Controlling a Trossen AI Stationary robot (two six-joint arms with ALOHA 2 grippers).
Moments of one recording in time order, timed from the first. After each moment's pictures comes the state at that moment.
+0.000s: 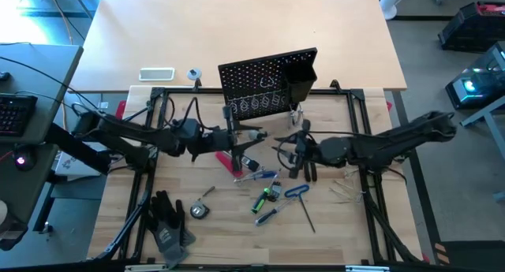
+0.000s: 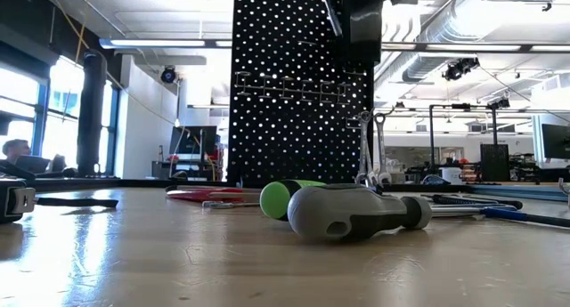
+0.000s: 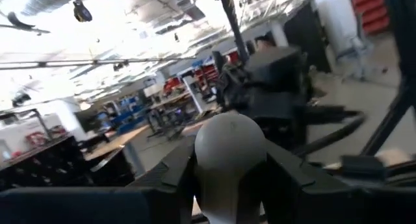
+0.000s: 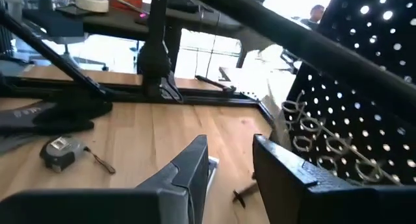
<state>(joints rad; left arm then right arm) -0.13 1.39 1.04 0.56 -0.25 0.47 0.27 1.23 0.87 0.14 0.56 -0.11</state>
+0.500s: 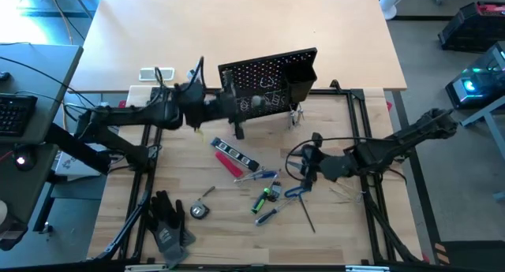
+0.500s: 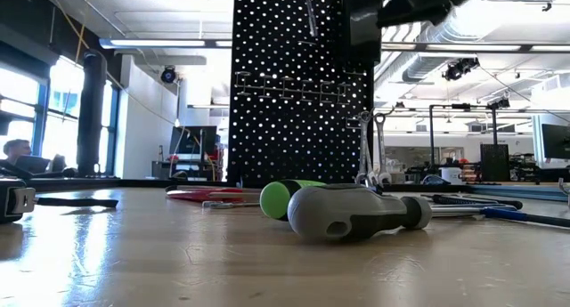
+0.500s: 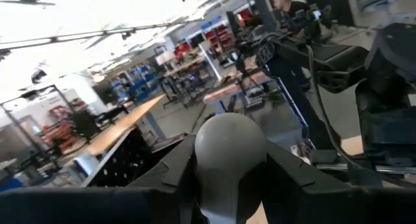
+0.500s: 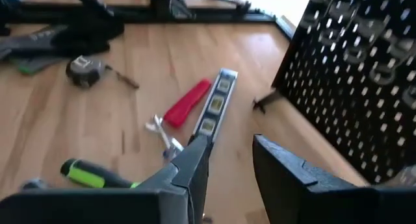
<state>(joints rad) 0.08 1.41 1.38 0.10 -0.14 0.50 0.40 1.18 0.87 -0.31 0.64 0.25</state>
